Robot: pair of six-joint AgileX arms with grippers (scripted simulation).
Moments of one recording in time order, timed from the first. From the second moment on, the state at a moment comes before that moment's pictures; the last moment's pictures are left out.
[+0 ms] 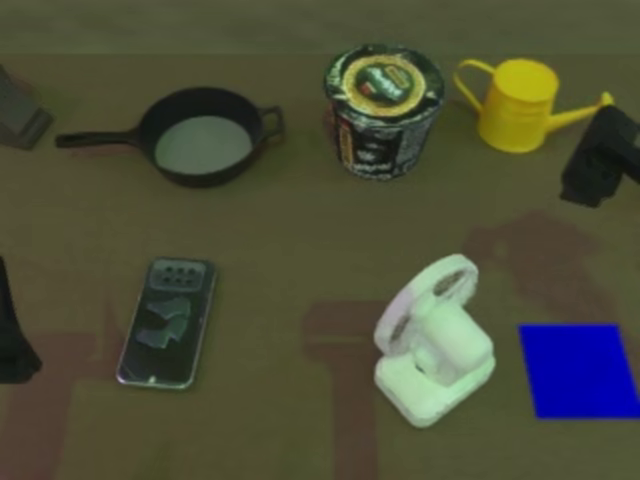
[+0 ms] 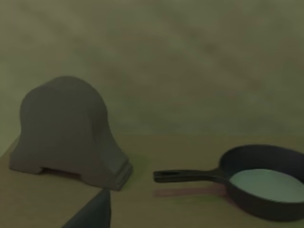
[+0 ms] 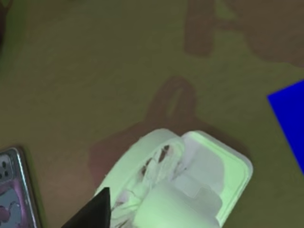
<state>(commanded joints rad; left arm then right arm) 0.00 0.00 0.00 0.00 0.00 0.00 0.41 1.17 1.03 -0.84 0.00 0.92</state>
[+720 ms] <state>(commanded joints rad) 0.00 0.00 0.00 0.00 0.00 0.00 0.67 1.98 1.79 -1.37 0.00 1.58</state>
